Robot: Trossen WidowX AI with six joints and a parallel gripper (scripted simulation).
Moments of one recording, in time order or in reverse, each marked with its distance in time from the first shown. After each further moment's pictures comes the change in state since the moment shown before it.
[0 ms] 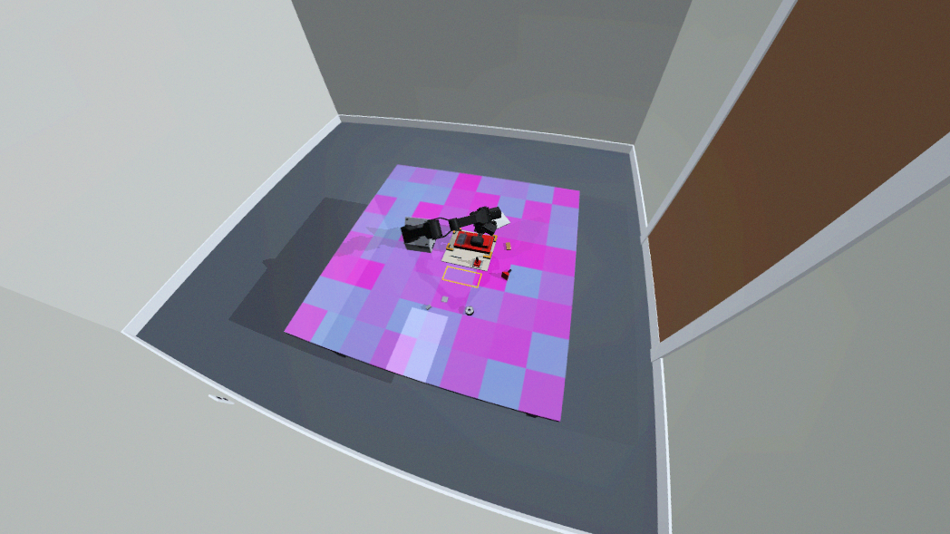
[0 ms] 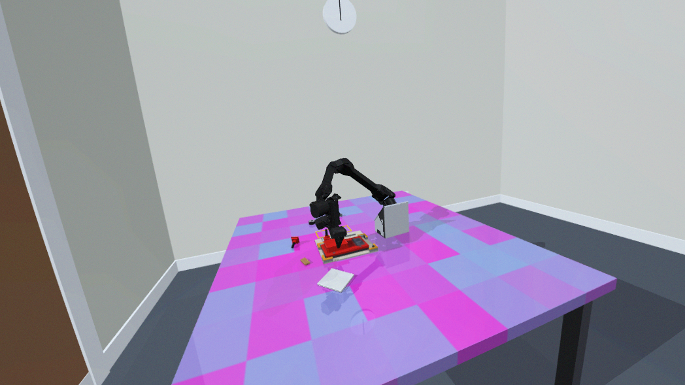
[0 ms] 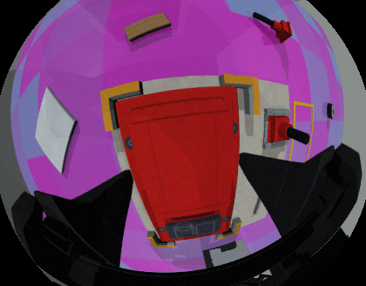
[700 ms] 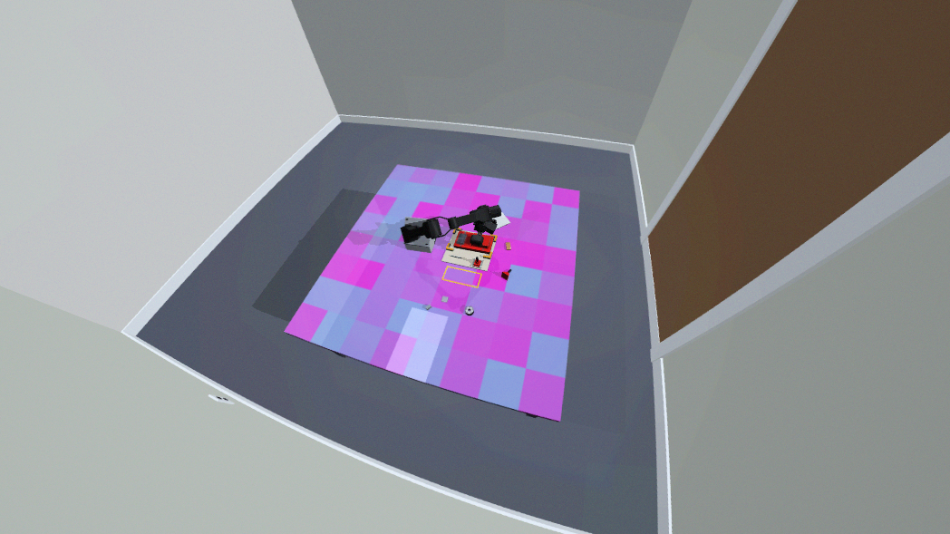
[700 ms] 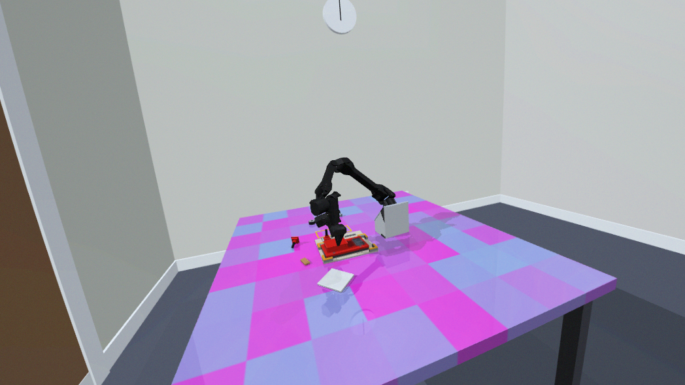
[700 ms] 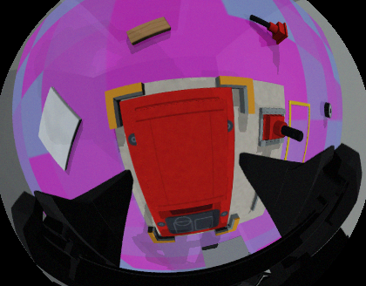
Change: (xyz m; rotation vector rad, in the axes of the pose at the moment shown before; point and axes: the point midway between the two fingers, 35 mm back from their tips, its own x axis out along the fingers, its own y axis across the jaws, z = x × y) arm -0.010 0.000 0.000 0.000 0.000 0.000
